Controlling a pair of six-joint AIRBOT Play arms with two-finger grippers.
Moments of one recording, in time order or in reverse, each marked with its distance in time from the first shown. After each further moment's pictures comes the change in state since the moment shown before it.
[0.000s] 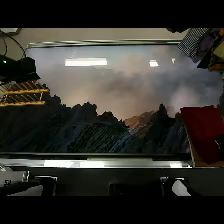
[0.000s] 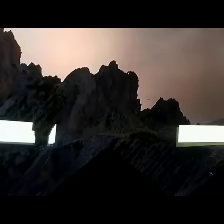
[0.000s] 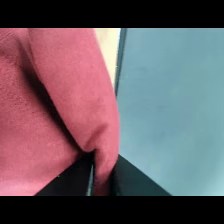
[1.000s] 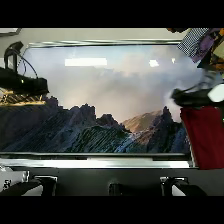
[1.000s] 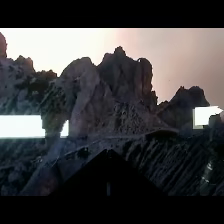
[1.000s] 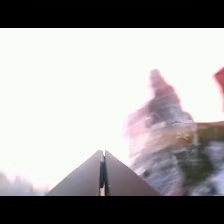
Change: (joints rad) left arm -0.005 0.148 -0.430 0.000 0.228 0.137; right arm 0.589 -0.002 0.266 0.611 -0.382 -0.678
